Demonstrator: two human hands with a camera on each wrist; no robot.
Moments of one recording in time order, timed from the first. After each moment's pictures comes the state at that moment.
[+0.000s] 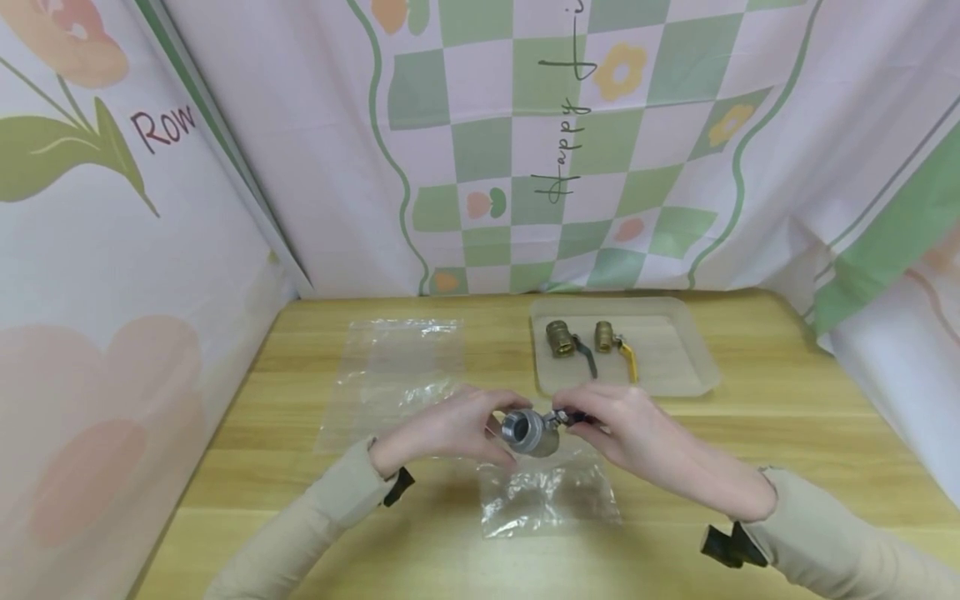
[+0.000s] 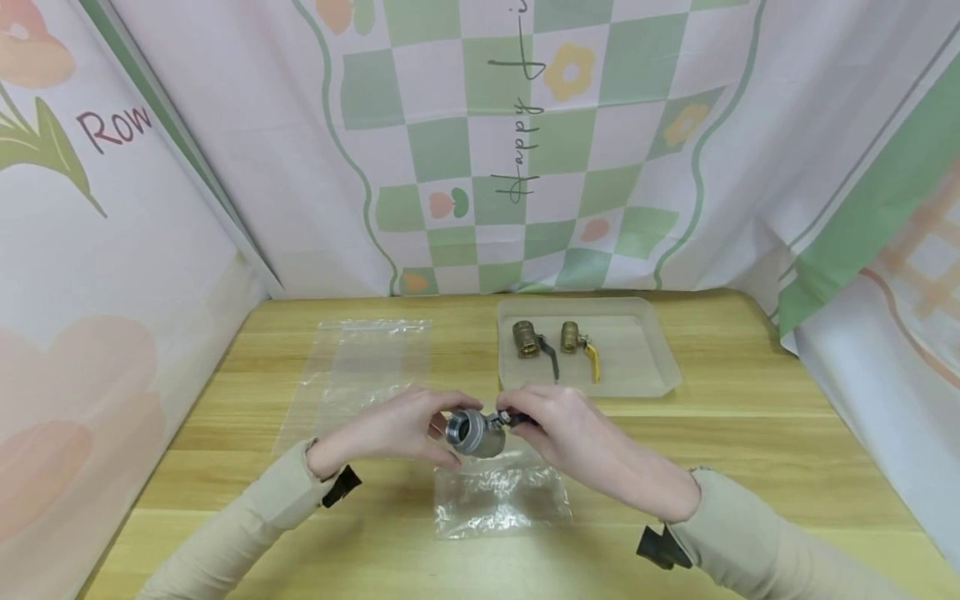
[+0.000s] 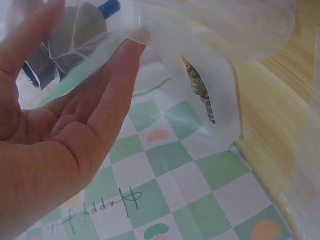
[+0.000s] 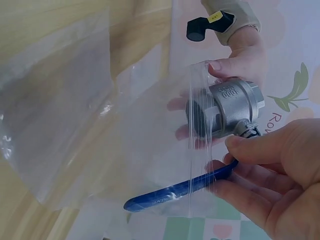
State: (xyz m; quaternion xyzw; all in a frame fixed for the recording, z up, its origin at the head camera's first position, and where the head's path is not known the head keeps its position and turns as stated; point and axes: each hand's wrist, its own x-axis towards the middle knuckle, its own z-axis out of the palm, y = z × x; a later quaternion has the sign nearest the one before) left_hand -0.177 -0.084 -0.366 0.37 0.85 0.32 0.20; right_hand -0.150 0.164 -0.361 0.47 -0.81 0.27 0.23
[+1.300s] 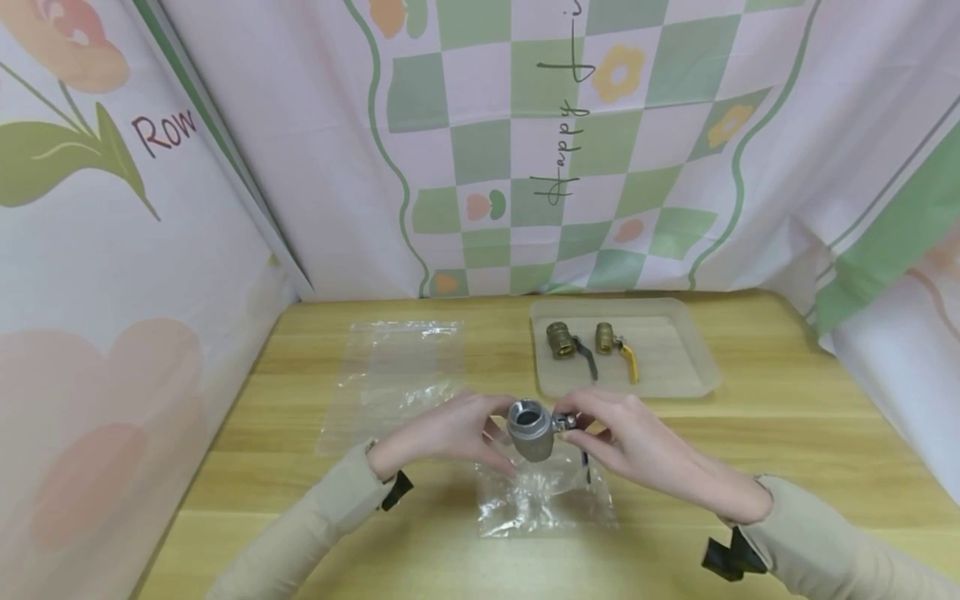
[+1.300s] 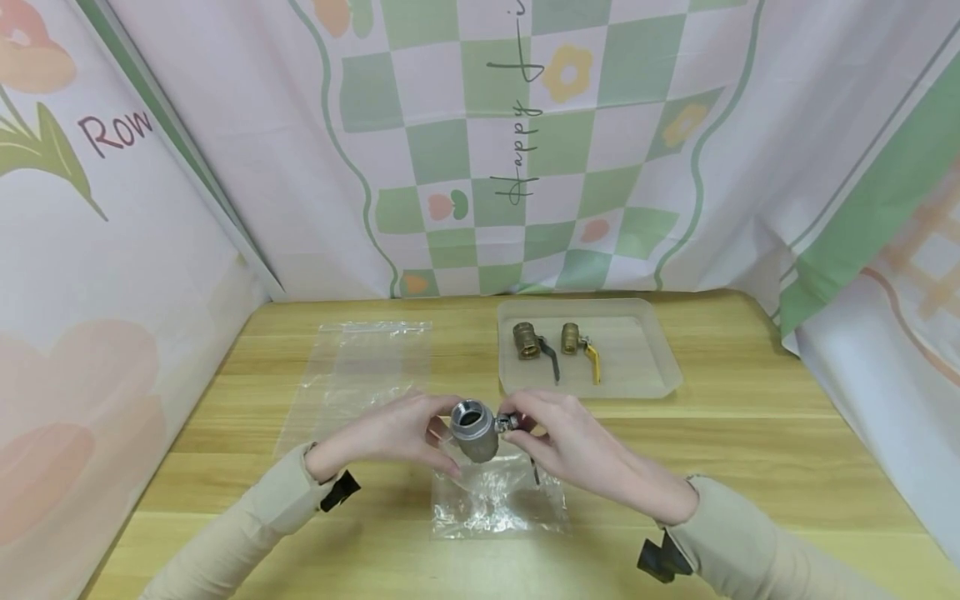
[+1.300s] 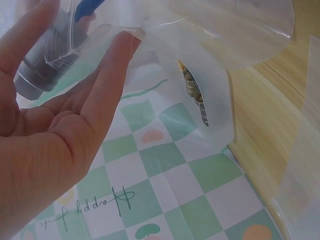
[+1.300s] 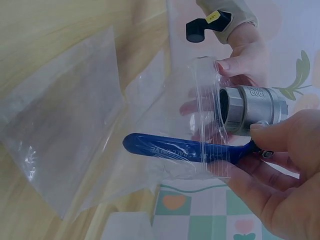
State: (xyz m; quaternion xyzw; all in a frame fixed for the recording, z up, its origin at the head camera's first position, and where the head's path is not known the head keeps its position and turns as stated) left_hand -0.179 -0.086 -0.373 0.35 0.84 0.35 0.23; right_hand -0.148 0.167 -0.373 0.44 -0.81 0.37 0.11
